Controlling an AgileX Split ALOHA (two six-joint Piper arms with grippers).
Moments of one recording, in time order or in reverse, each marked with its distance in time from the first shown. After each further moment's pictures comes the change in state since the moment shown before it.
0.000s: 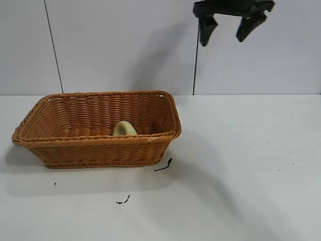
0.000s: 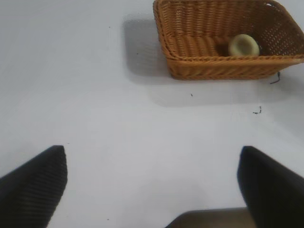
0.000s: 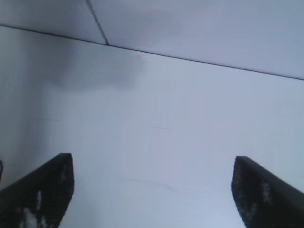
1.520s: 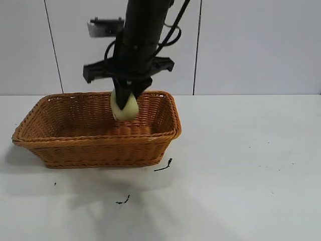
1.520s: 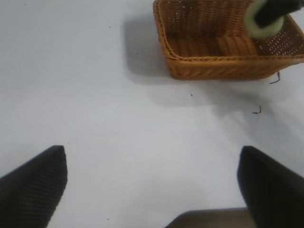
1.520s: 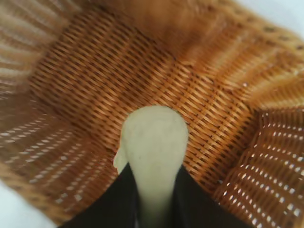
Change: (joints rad) left arm 0.000 0.000 0.000 0.000 0.000 0.000; right arm 0.594 0.133 0.299 -0.027 -0.221 0.071
